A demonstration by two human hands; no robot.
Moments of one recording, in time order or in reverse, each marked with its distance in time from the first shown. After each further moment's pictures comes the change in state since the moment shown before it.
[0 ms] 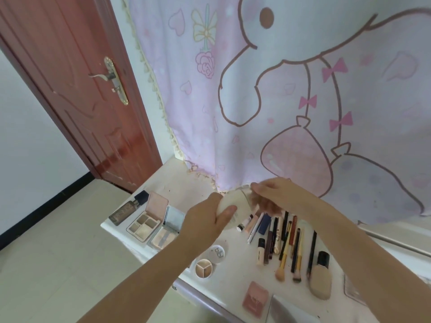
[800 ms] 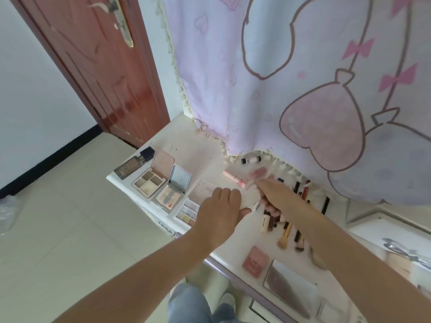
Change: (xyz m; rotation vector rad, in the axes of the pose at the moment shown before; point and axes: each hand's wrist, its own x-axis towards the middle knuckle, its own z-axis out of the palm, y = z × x) left_hand -0.037 -0.022 0.058 0.617 0.226 0.264; right_hand 0.038 0.072 0.064 0.231 0.145 0.429
